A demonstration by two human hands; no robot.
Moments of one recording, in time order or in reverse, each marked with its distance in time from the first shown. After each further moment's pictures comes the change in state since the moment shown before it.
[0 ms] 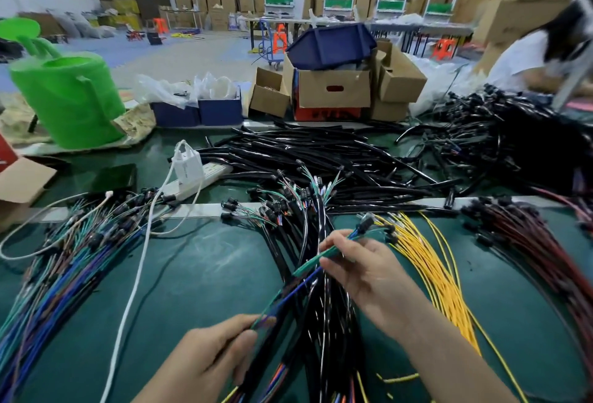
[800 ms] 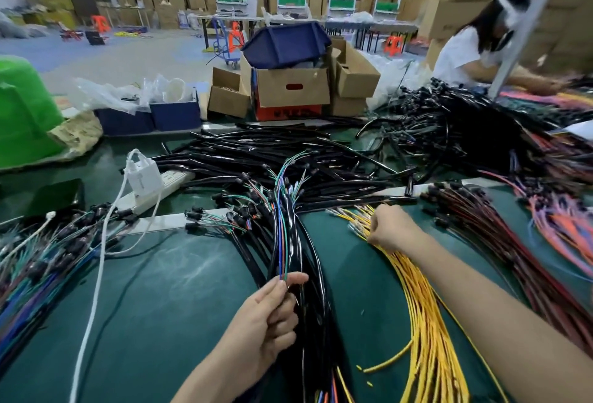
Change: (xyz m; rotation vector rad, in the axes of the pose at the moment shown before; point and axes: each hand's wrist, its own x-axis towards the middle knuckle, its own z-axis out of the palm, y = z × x) left_hand 0.075 0.002 0.077 -1.278 -0.091 -0.427; right_hand 0.076 -0.062 -0.114 -1.847 0.554 0.165
